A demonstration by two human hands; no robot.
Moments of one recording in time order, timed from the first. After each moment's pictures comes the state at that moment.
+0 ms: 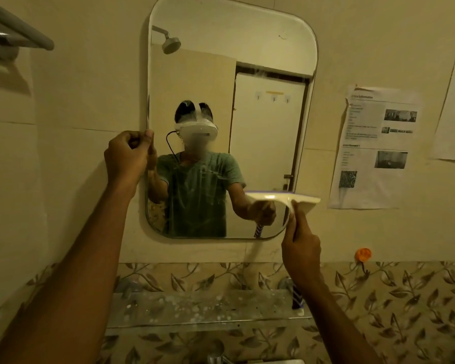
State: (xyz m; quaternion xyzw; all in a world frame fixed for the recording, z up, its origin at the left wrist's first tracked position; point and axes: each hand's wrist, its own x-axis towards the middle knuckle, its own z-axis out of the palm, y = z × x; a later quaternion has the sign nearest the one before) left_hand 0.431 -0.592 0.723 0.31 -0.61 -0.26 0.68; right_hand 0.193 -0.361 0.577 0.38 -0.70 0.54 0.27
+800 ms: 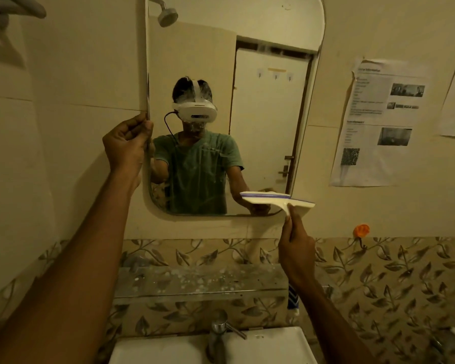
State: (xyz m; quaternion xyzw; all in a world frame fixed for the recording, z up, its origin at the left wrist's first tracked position) left_hand 0.434 -0.594 0.696 0.15 -0.51 -0.48 0.70; right_hand 0.212 -0.353 0.529 0.36 -0.73 0.54 0.21
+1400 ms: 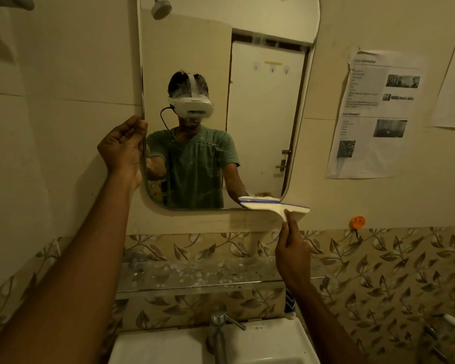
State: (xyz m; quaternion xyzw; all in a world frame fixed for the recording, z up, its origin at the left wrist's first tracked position) left_hand 0.429 -0.598 0.683 0.10 -0.42 -0.56 0.70; right_hand 0.208 -0.353 0.499 0.33 -0.75 0.53 0.22
